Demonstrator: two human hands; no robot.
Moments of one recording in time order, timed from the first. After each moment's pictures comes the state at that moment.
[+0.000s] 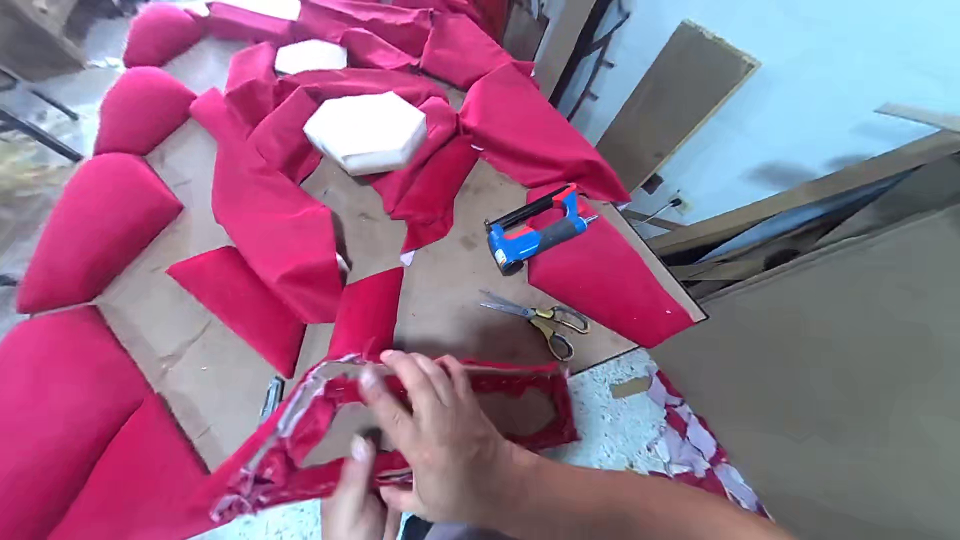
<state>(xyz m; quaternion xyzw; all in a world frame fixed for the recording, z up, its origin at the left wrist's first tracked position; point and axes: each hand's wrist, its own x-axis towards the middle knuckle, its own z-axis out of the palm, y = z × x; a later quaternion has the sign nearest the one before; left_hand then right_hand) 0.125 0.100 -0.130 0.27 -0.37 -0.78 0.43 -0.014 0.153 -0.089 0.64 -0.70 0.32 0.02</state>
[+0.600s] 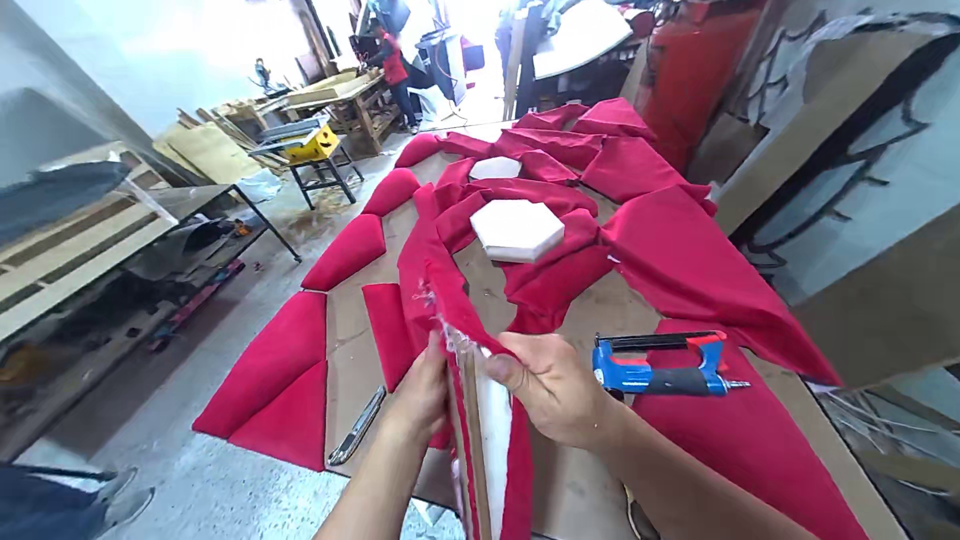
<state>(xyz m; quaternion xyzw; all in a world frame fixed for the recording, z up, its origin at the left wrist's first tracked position) 0.018 0.033 0.000 0.32 -0.49 -0.69 0.43 -0.161 0.080 0.016 0.71 -0.34 0.57 -0.22</state>
